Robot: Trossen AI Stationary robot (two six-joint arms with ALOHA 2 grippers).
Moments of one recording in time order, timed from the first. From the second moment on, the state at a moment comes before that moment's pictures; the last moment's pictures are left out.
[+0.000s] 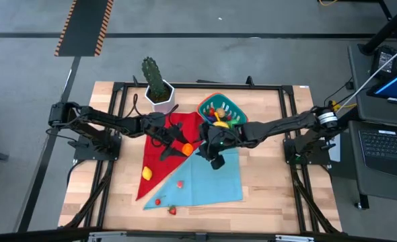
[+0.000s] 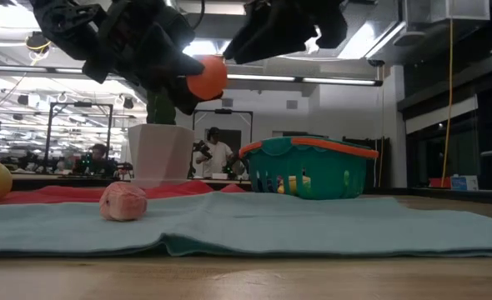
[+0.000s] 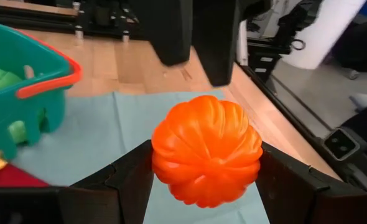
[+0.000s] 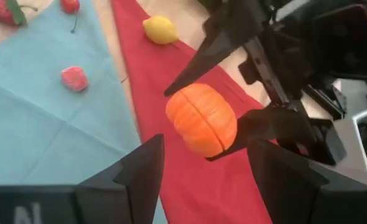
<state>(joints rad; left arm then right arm) 0.13 1.38 0.54 0.49 0.48 -0.05 0.13 1.69 1.28 -0.24 0.10 -0.56</state>
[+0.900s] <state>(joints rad) 0.15 1.38 0.54 0.48 0.59 -0.10 0.13 1.81 1.36 -0.17 0.00 -0.64</state>
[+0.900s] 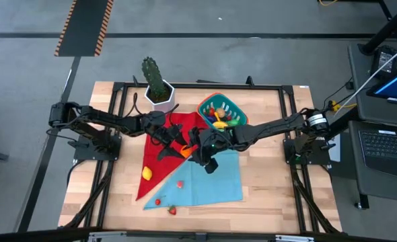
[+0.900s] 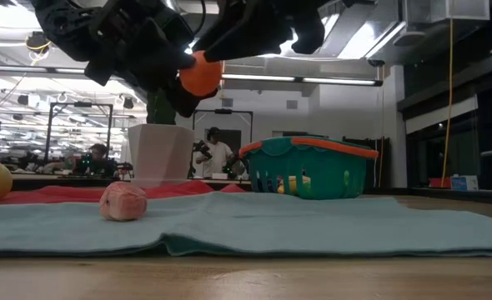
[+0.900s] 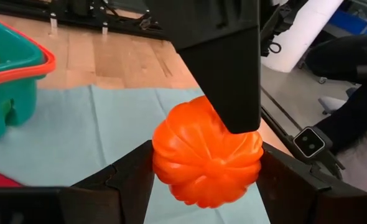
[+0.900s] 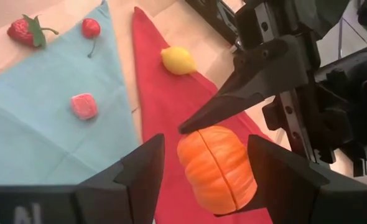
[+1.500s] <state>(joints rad) 0.14 1.38 0.54 0.52 0.68 -0.13 0.12 1.83 1.36 -0.15 0.00 -0.64</state>
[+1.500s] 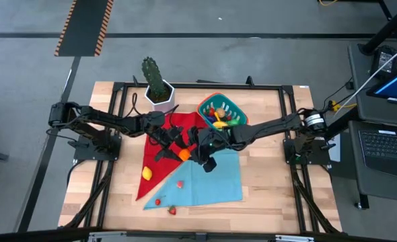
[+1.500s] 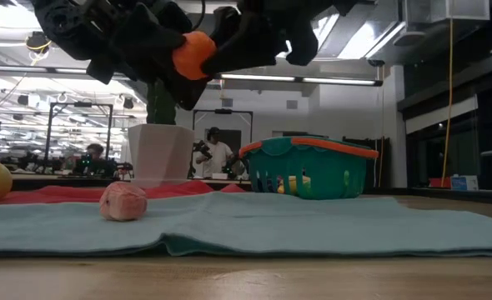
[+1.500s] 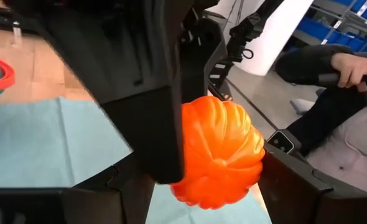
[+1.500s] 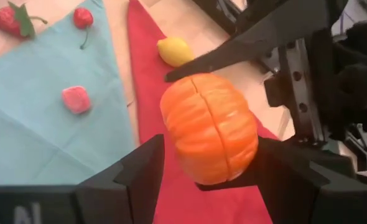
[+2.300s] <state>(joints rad) 0.14 1.38 0.55 0.51 0.66 -0.12 0.12 1.85 1.36 -0.08 -0.01 -0.64</state>
